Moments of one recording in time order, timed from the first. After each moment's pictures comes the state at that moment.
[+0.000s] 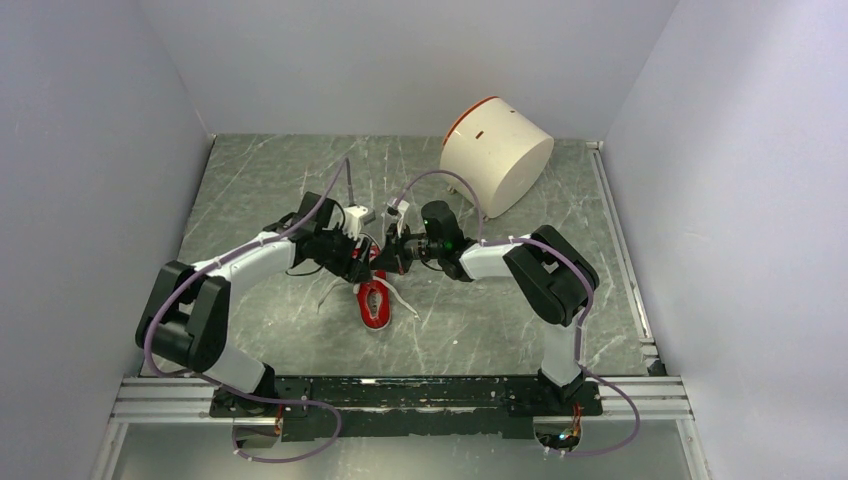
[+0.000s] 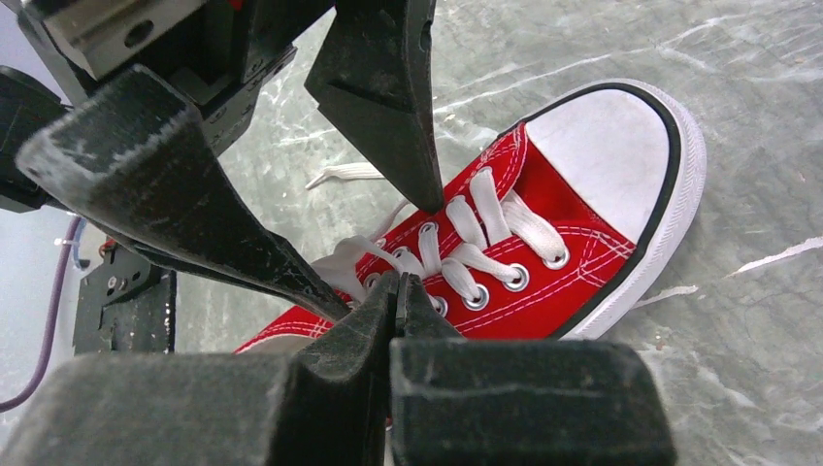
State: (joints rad) left arm -0.39 1.51 0.86 -0.35 0.49 0.09; right arm 0.69 1.93 0.95 0.60 -0.74 0.22
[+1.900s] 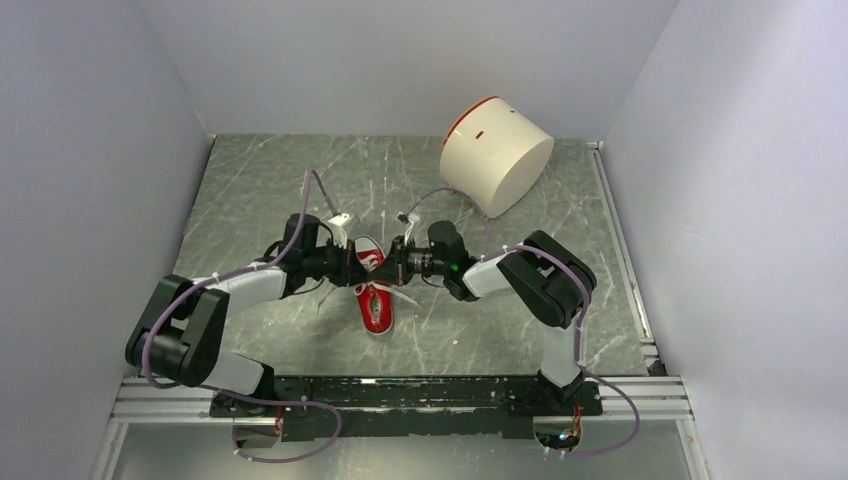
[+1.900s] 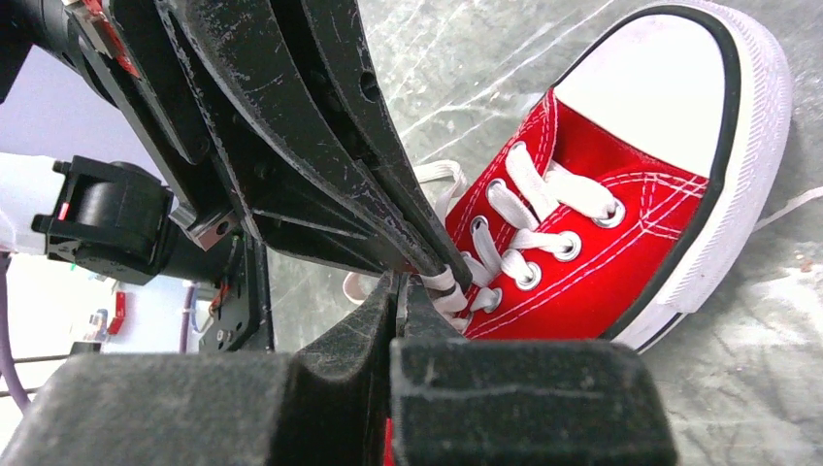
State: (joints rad) left arm -0.35 1.45 0.58 0.14 0.63 -0.18; right arm 0.74 1.93 0.79 0.89 -0.65 0.61
